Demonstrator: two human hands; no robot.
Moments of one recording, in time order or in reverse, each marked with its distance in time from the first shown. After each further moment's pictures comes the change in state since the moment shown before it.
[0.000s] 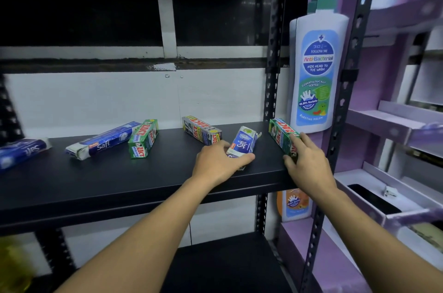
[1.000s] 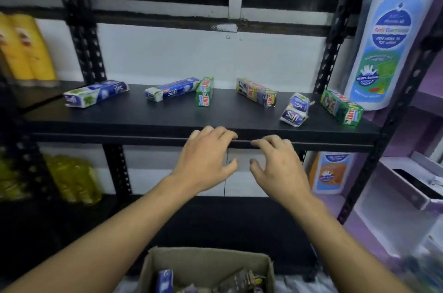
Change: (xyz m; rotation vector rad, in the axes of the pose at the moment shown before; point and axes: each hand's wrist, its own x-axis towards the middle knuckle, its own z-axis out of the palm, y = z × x) left_hand -0.155 -0.090 -0.098 0.587 0.123 0.341; right_hand -0.143 -0.148 0.035 0.055 -0.123 -0.410
